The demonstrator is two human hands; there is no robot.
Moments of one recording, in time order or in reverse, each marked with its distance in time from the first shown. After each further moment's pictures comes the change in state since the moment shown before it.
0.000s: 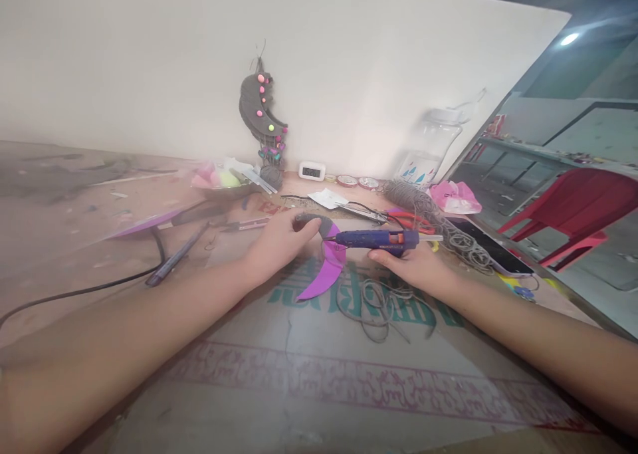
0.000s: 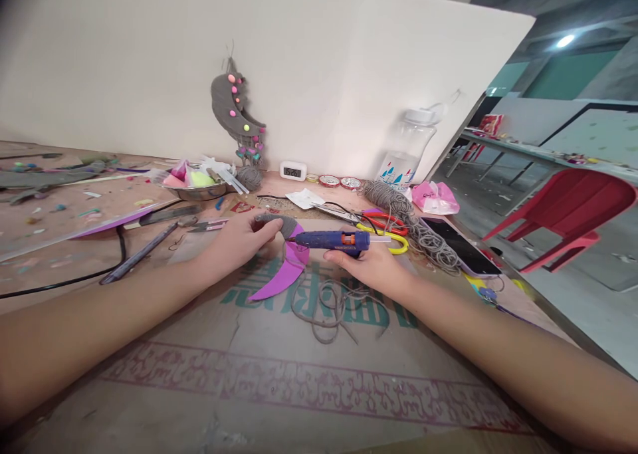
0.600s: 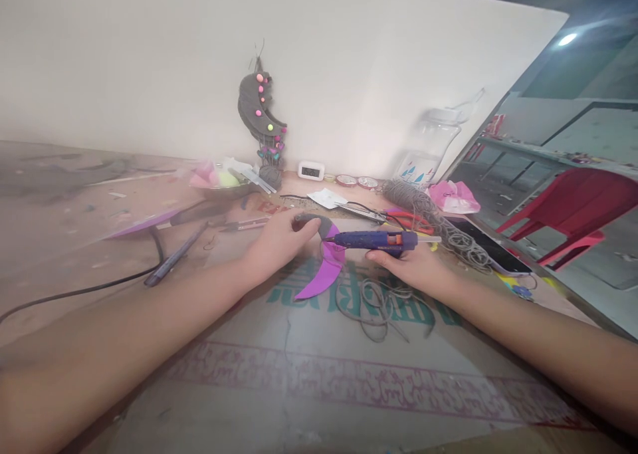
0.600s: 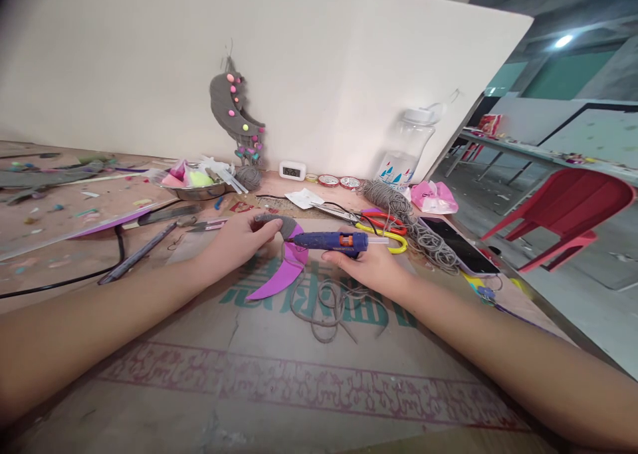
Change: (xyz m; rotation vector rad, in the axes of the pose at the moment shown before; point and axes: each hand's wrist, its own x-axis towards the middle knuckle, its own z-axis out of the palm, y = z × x) left_hand 0.000 0.000 0.000 -0.037 -0.017 -0.008; right_hand -0.001 0.001 0.001 0.054 -0.017 0.002
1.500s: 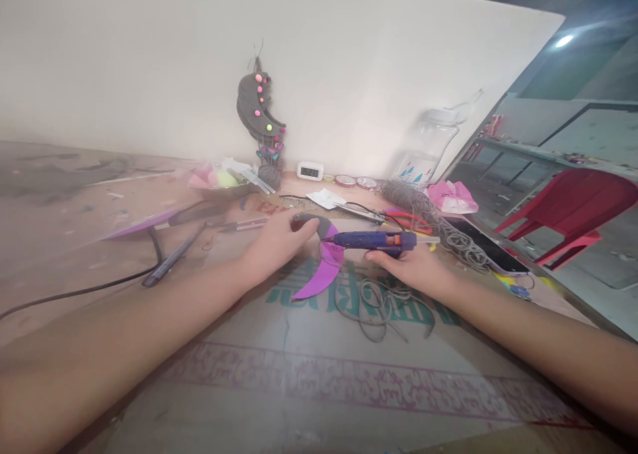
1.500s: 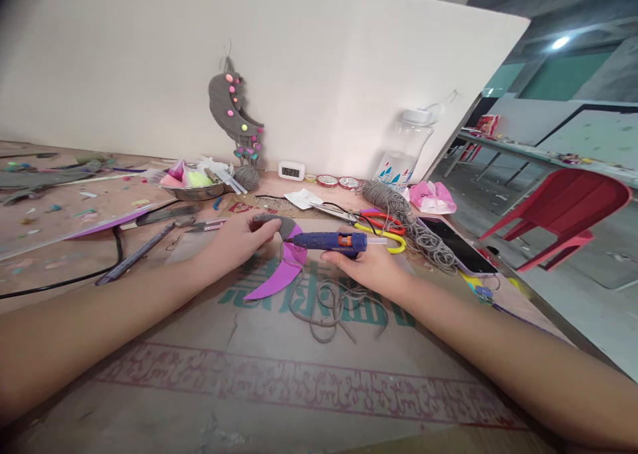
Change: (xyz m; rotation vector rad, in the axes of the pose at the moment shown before) left_hand 0.000 -0.001 0.000 -0.005 -0.009 -0.031; right_hand -0.001 -0.002 0.001 0.015 0.002 -0.010
